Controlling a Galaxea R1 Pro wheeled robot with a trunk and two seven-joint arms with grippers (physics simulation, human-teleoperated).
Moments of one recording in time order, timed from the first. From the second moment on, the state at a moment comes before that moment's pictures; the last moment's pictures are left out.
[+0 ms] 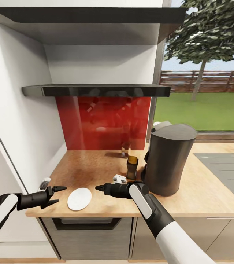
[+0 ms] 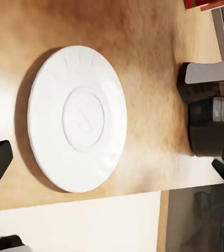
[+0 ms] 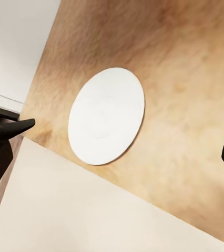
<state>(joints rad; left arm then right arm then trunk) -0.59 0.45 -0.05 -0.80 1.02 1.02 -0.43 -0.67 0.17 0.40 -0.98 -0.77 0.78 0.00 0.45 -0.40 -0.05</state>
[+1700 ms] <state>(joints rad) -0.58 0.32 -0.05 -0.78 0.99 1.01 -0.39 -0.67 0.17 0.39 -1.05 -0.77 0.78 0.00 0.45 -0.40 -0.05</state>
